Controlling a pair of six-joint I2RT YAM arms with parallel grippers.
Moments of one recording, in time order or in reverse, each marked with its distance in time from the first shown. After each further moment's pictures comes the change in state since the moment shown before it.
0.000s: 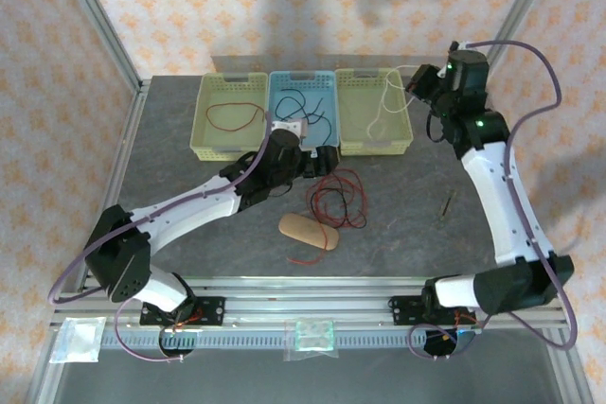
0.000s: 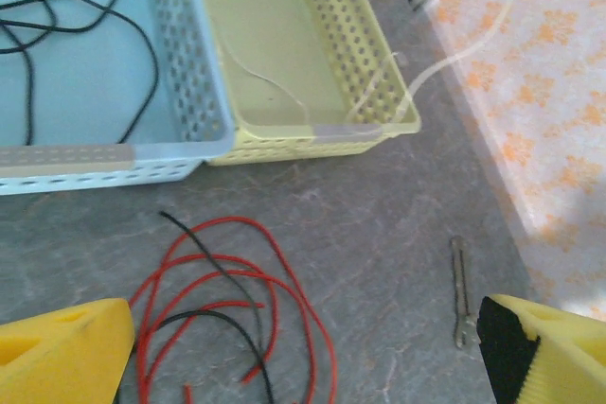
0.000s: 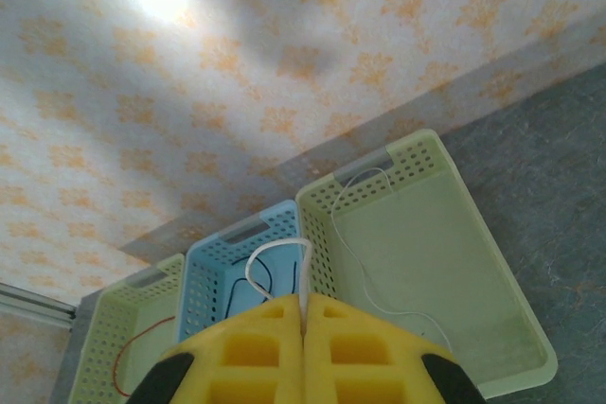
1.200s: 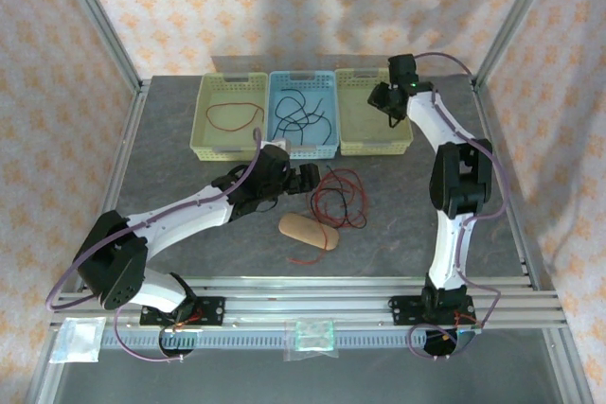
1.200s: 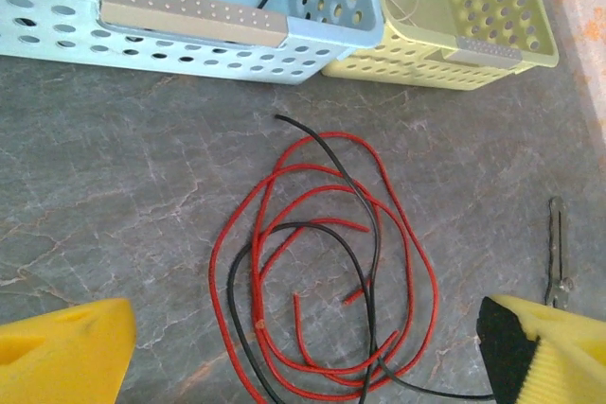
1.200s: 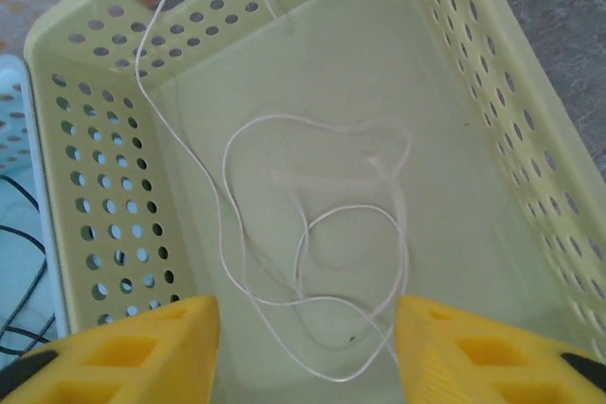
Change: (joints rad) left arm 0.032 -0.047 -0.158 -0.063 0.005 -0.056; right arm 0.003 0.722 0.297 -0.082 -0.026 -0.013
